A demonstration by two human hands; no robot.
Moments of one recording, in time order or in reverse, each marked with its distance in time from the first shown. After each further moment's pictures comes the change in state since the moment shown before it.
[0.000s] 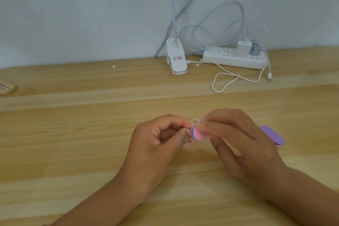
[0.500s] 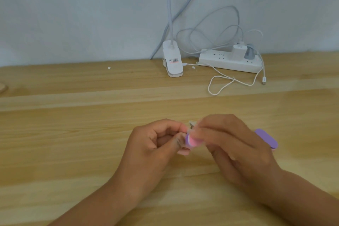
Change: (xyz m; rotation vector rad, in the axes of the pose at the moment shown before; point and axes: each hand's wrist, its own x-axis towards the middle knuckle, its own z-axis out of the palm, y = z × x) left_hand 0.001 -0.003 0.003 -0.134 -0.023 -0.053; right_hand 0.002 0.002 -0.004 0.032 -0.010 -0.040
